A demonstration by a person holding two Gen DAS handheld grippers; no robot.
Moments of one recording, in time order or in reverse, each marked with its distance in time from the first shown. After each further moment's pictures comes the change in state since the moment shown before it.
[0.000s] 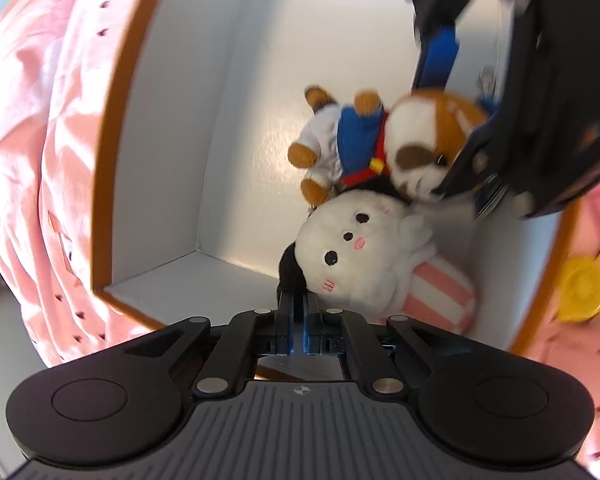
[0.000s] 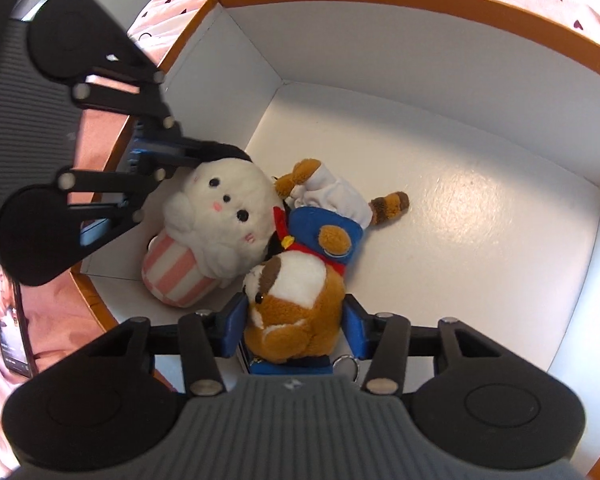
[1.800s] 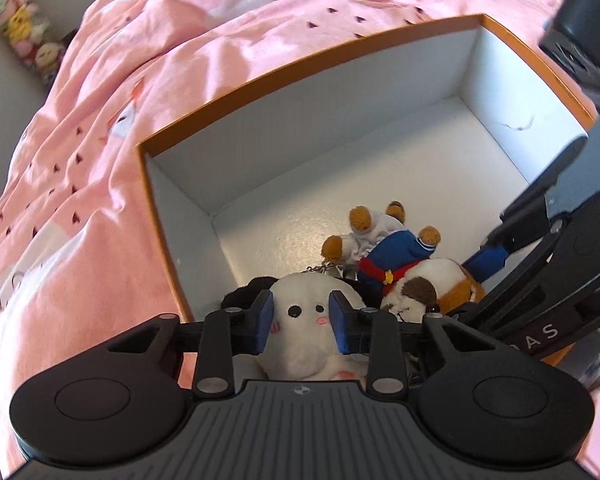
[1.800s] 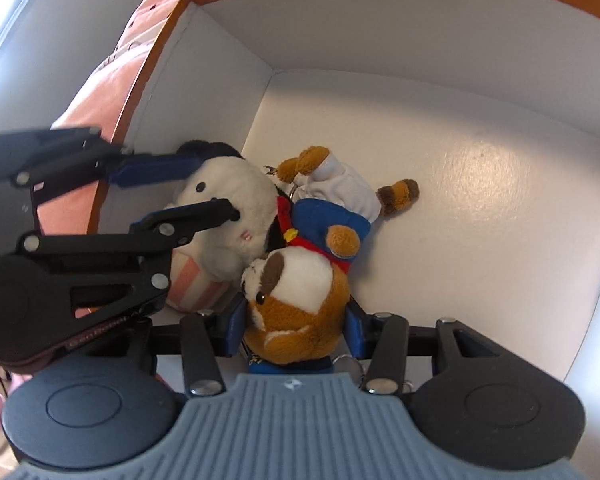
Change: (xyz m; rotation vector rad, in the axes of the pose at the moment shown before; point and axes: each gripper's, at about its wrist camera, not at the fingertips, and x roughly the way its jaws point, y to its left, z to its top) left arm -0.017 0.025 -0.030 -0.856 -0.278 -0.048; right arm 0.047 0.014 0.018 0.120 0.042 0.088
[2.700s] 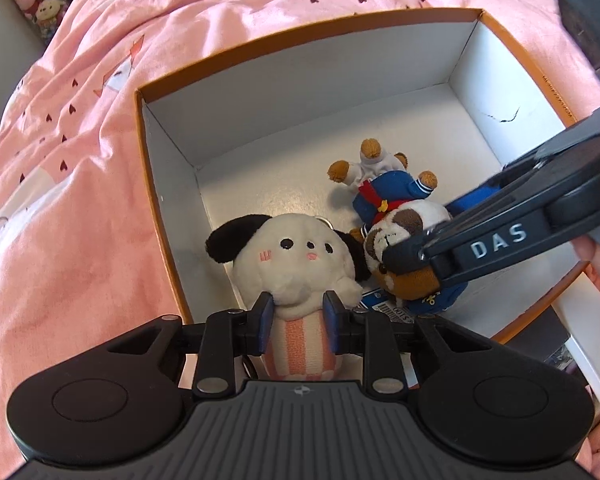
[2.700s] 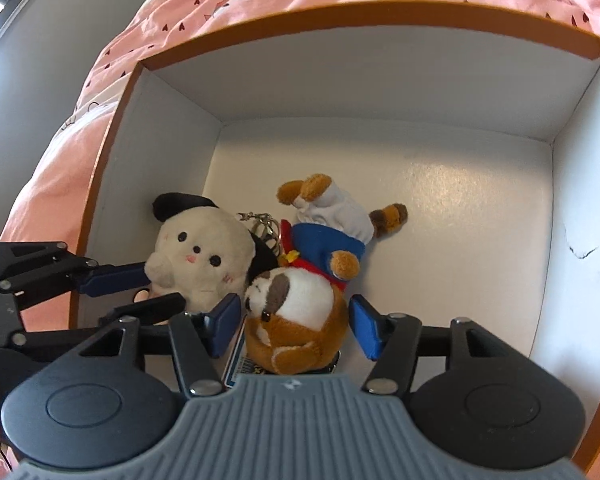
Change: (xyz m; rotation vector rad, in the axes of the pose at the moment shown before) left arm -0.012 -0.003 -0.012 -0.060 0.068 -0.067; right arm -0.026 -0.005 -0.005 0.124 -0.117 -0.113
